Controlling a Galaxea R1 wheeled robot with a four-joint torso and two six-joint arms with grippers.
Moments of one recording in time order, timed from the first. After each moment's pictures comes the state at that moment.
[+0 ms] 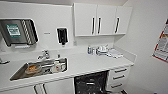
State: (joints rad) left arm 1.57 3.02 -2.71 -0.04 -0.16 -0.08; right arm -1.51 3.04 -2.81 -0.75 0.03 0.75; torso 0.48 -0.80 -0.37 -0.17
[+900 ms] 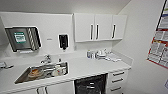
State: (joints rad) left arm 1.58 3.02 -2.71 -0.04 -0.15 -0.08; right arm -1.52 3.04 -2.81 -0.75 0.03 0.75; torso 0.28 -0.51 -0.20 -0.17
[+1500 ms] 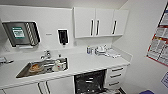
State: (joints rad) left arm 1.58 3.02 -2.71 -0.04 -0.15 -0.08; right arm -1.52 3.04 -2.81 -0.75 0.03 0.75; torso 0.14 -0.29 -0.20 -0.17
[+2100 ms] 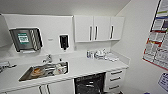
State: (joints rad) left arm 1.58 3.02 -2.71 -0.04 -0.15 -0.08; right arm -1.52 3.04 -2.81 -0.75 0.03 0.75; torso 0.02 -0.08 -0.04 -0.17
